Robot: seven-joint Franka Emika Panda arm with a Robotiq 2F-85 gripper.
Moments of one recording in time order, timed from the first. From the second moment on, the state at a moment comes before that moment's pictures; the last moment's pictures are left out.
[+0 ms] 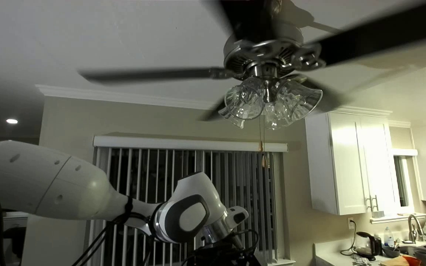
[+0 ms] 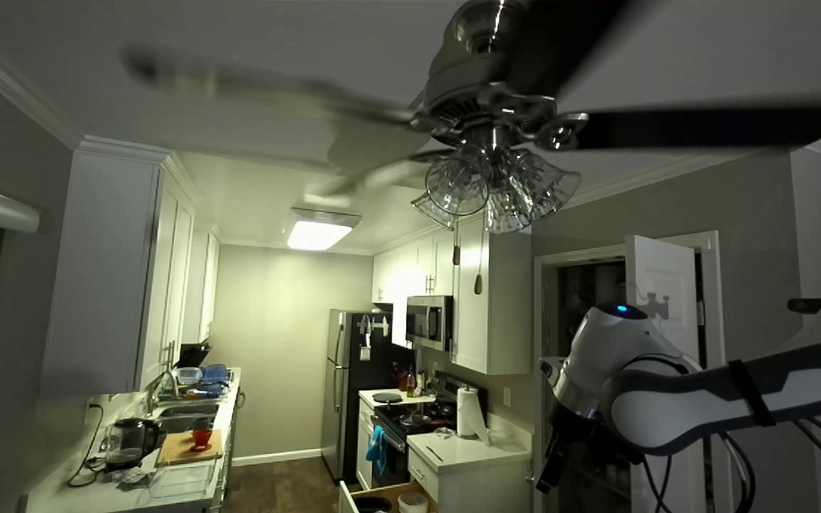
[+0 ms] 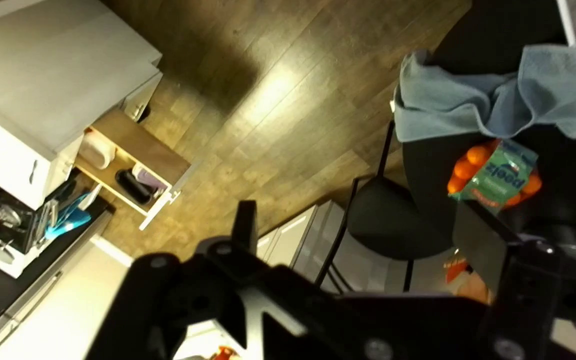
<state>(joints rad) 0.07 -0.43 -0.02 -2.39 -0.25 2.45 -0.29</state>
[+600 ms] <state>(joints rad) 0.03 -0.32 0.01 -2.38 -0.29 2.93 -0.24</state>
